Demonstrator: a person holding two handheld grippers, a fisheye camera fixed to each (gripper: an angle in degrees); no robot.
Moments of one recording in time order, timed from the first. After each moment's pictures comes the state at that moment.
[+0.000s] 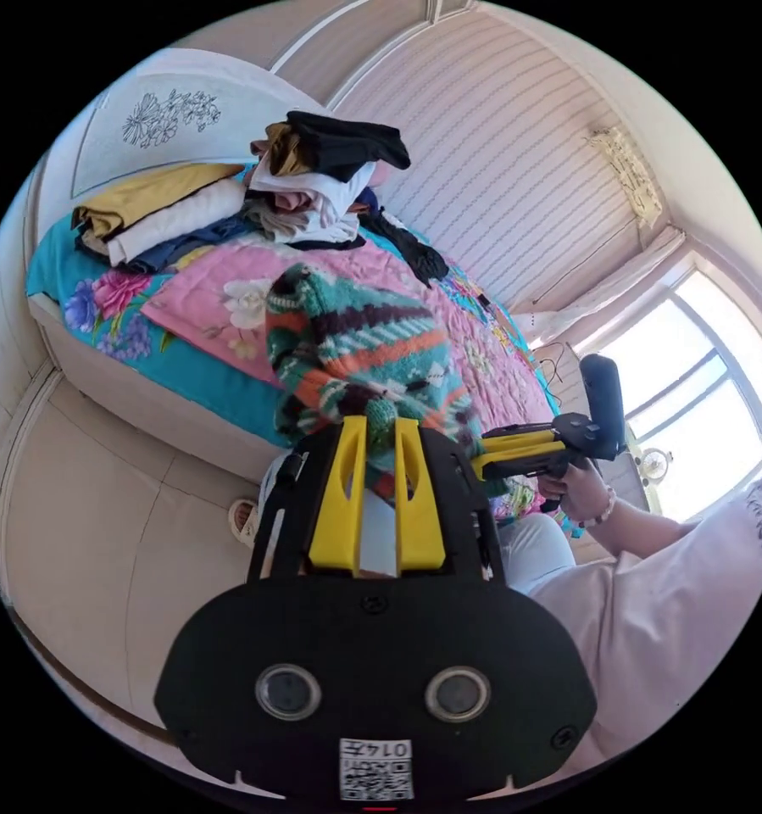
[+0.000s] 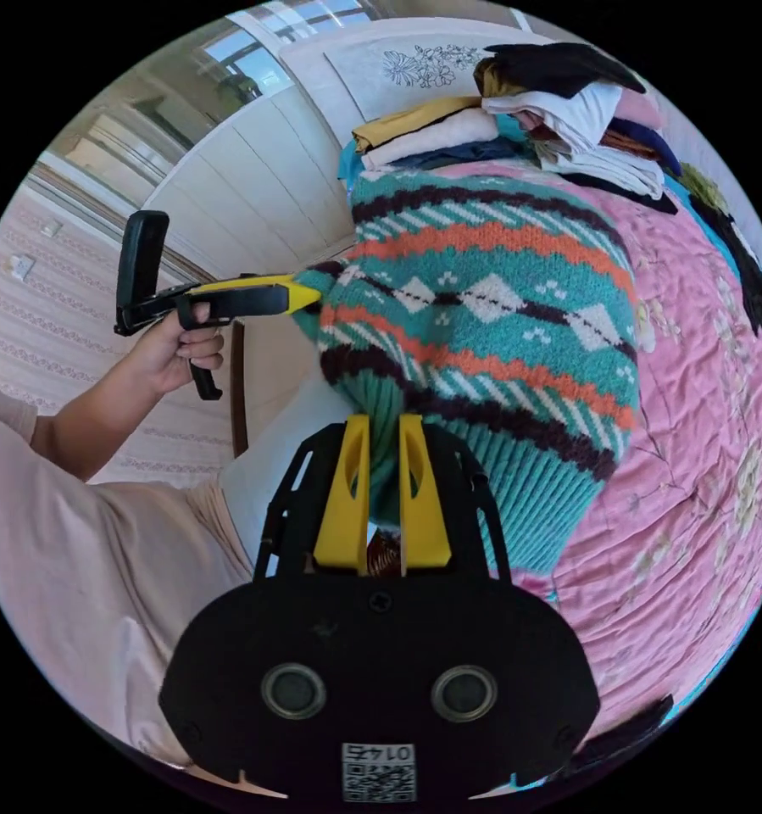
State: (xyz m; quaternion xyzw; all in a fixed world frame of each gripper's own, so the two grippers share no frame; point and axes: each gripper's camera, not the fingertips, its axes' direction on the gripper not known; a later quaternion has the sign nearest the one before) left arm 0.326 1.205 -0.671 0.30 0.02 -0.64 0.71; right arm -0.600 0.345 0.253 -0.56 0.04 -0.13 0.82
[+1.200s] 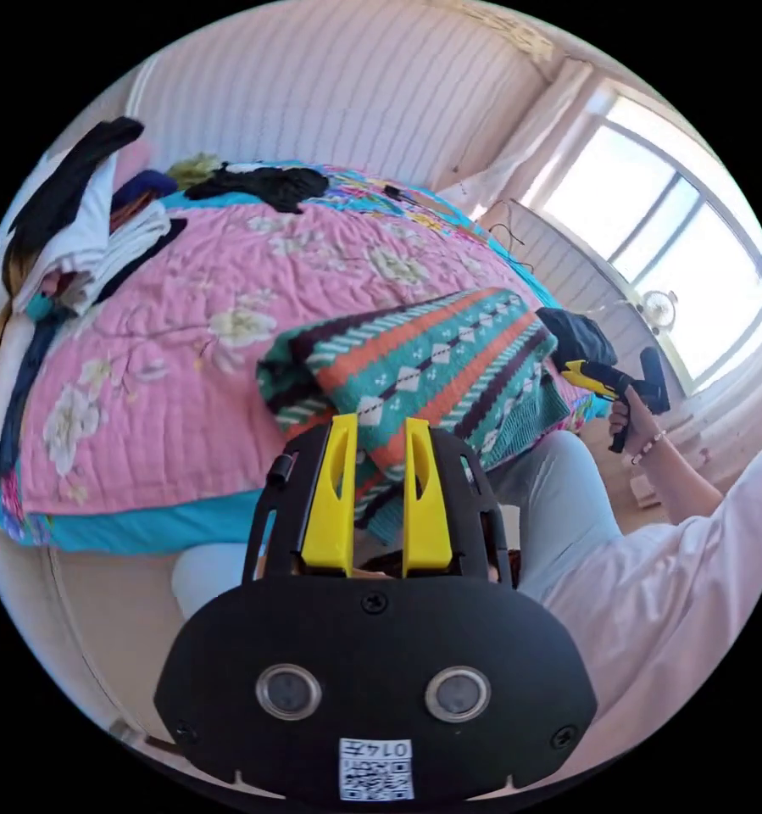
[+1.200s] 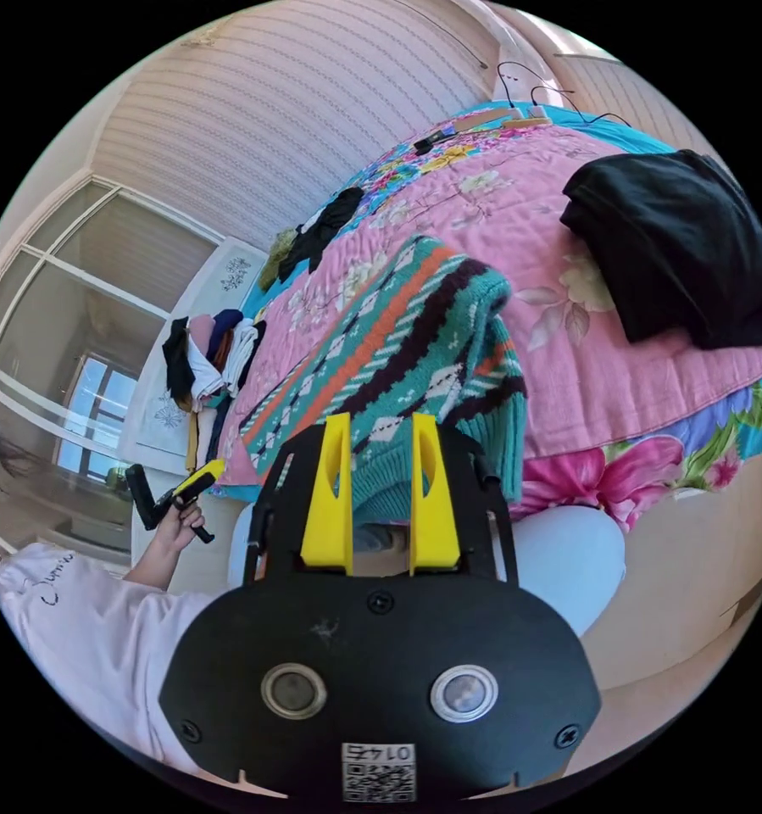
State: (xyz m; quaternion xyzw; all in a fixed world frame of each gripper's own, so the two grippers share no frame) left arm 0.310 0.969 -0.482 0.18 0.07 -0.50 0.84; right arm -0.242 0.462 -0.335 -0.14 0.33 0.26 0.90
